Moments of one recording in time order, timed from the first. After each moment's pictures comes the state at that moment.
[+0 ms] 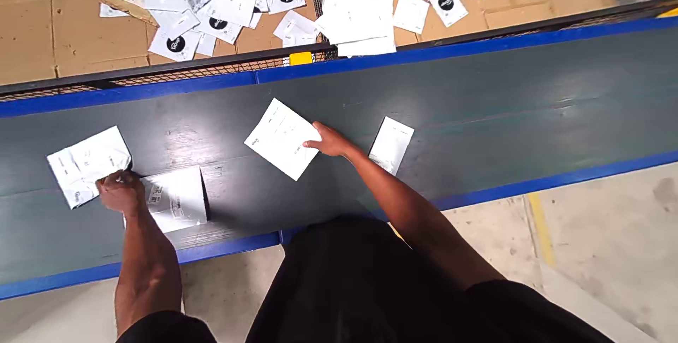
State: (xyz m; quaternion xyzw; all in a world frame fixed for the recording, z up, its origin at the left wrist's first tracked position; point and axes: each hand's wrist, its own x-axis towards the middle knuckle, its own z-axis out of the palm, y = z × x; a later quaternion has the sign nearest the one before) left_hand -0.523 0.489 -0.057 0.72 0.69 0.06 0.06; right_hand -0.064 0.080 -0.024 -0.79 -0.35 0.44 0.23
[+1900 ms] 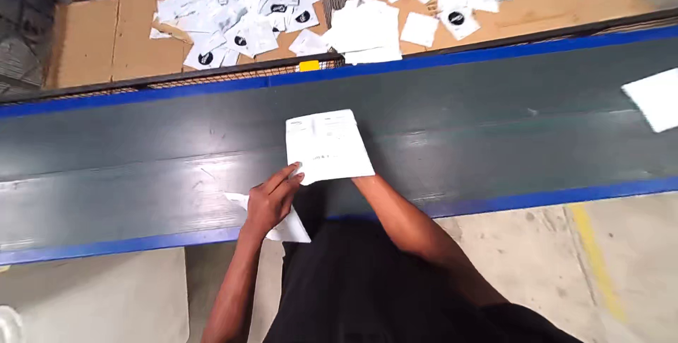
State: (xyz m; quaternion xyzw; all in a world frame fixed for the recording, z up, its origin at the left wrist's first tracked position) left_hand -0.355 0.153 0.093 0.92 0.07 0.22 0.30; right_hand -0.149 -0.023 0.119 -0.53 0.06 0.51 0.68
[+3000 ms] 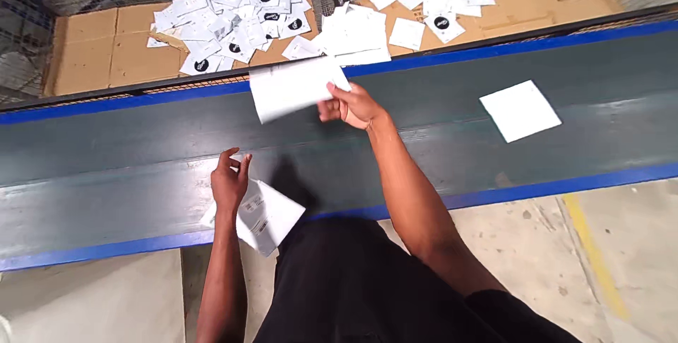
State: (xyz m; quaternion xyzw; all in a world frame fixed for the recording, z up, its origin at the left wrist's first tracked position) left_hand -0.363 0.207 0.082 0.84 0.39 0.19 0.33; right_hand -0.030 0.028 0.145 -0.53 -0.21 0.52 0.64
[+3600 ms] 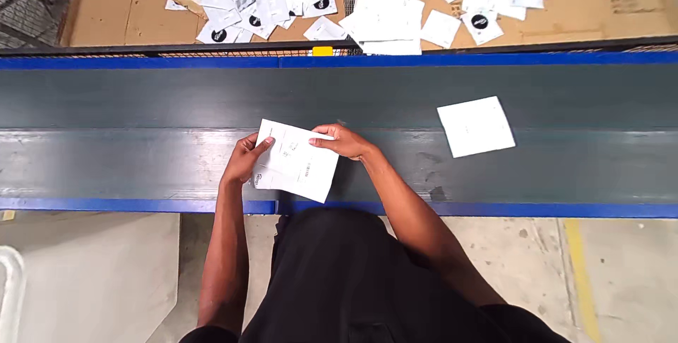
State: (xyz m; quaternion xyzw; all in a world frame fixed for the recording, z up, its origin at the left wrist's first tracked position) left_hand -0.364 0.208 0.075 0.59 0.31 0.12 0.73; right_hand -0.116 0.025 0.070 -0.53 -0.36 0.59 0.49
